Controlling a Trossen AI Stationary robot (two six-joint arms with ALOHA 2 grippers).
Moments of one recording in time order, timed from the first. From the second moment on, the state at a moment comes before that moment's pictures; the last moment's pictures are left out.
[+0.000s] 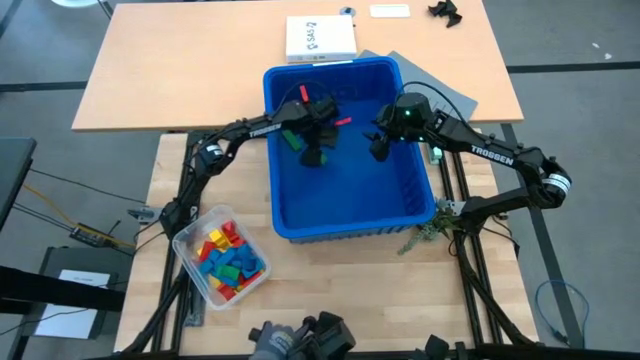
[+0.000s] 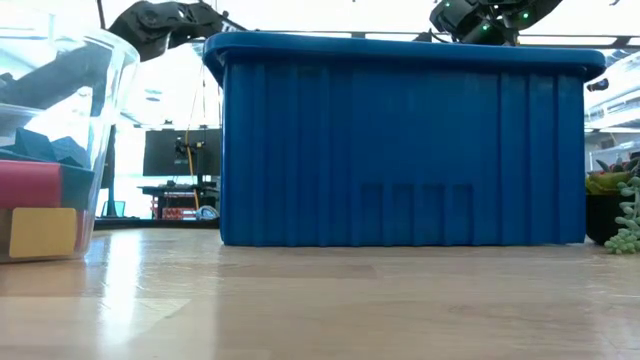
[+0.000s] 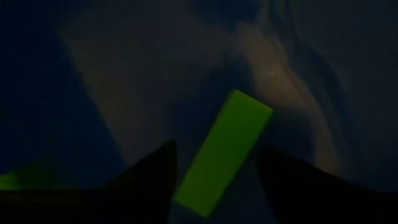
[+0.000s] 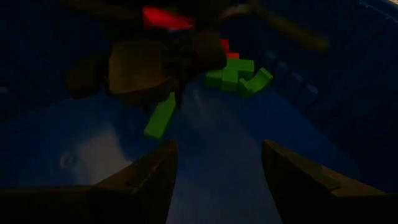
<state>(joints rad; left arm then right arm) 0.55 2.30 2.08 -0.99 0.00 0.87 -0.65 1.27 1.03 -0.32 -0.03 -0.19</state>
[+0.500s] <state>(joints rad) 0.55 2.30 1.87 -0.81 0.02 0.99 -0.65 1.27 1.03 -0.35 -0.03 -0.18</state>
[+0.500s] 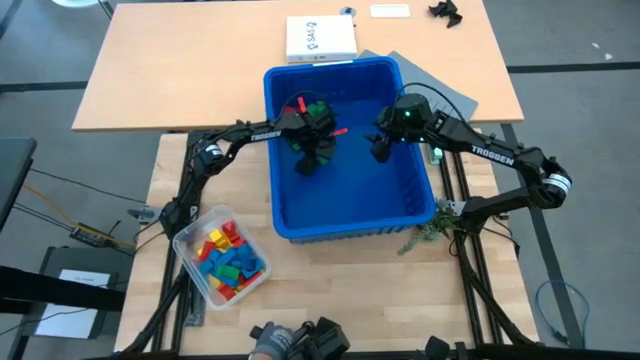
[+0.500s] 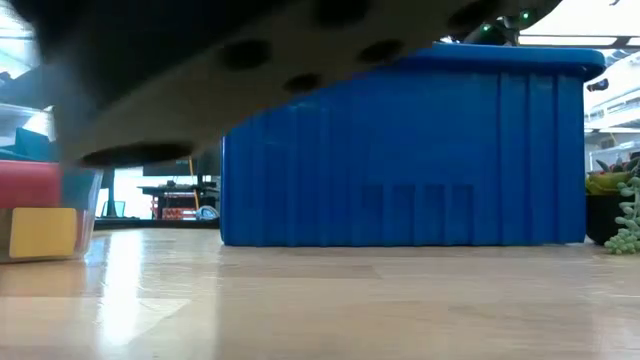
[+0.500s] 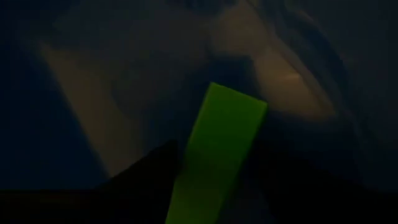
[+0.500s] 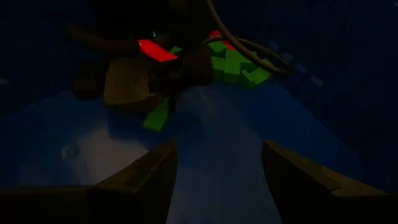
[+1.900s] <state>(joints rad) 0.45 1.97 2.20 -1.23 -0.10 0.33 -0.65 1.27 1.03 -0.33 -0.03 -0.20</state>
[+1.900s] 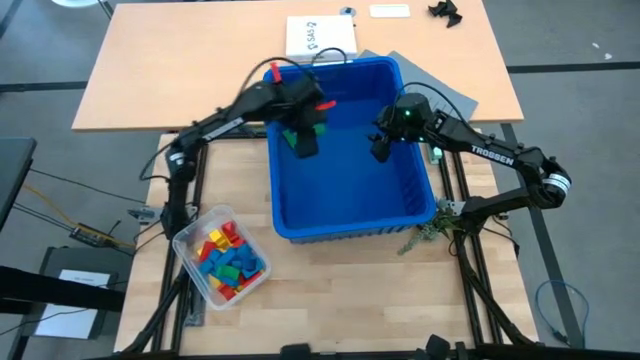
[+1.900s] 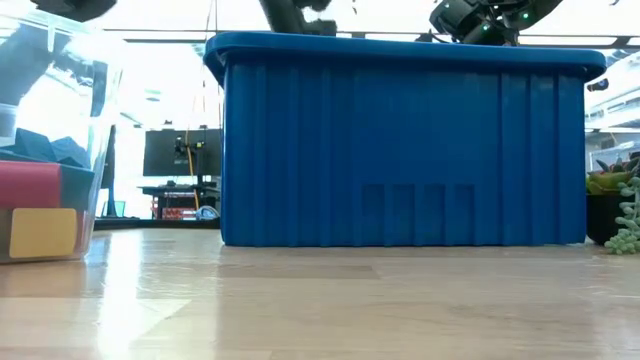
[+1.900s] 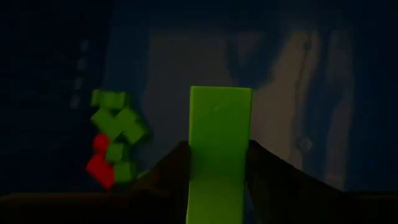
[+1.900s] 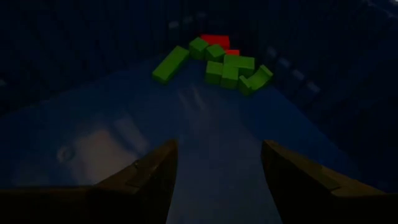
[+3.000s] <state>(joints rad) -0.41 1.22 1.34 -1.47 -0.21 -0.90 -0.65 1.27 1.03 -0.33 -0.05 -0.23</state>
